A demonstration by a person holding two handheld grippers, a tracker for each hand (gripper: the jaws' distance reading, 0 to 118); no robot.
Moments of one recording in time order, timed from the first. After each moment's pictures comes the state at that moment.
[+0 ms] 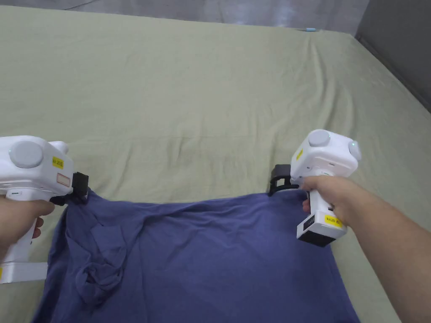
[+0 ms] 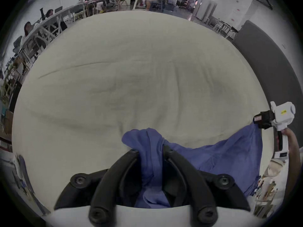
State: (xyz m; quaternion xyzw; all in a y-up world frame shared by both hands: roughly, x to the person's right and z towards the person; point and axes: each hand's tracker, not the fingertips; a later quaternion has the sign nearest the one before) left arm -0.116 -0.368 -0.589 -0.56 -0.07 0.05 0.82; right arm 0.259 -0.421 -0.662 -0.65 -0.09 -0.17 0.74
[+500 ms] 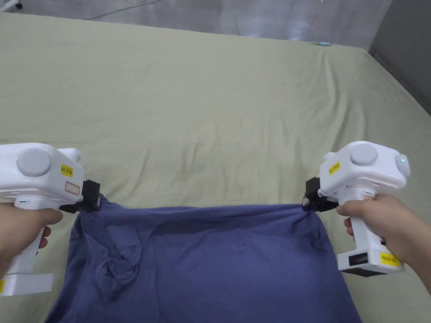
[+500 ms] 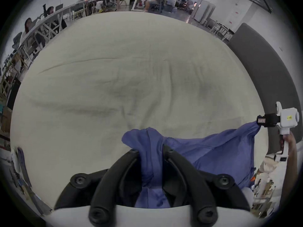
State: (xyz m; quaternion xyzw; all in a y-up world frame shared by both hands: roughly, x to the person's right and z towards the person) left arm -0.126 -0.336 -0.535 -0.55 -0.08 0.06 0.83; right arm 0.254 -0.344 -0.585 -0.59 0.01 -0.10 0.80
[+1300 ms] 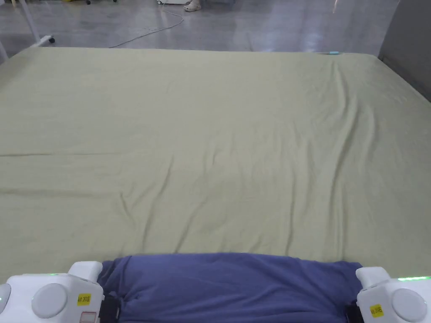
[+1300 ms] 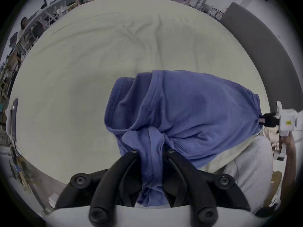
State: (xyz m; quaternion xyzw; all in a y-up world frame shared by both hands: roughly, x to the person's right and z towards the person) left arm -0.130 -0.403 -0.341 -0.60 -0.09 0.05 0.79; right arm 0.245 -0.426 -0.360 -0.62 0.02 0.01 0.78
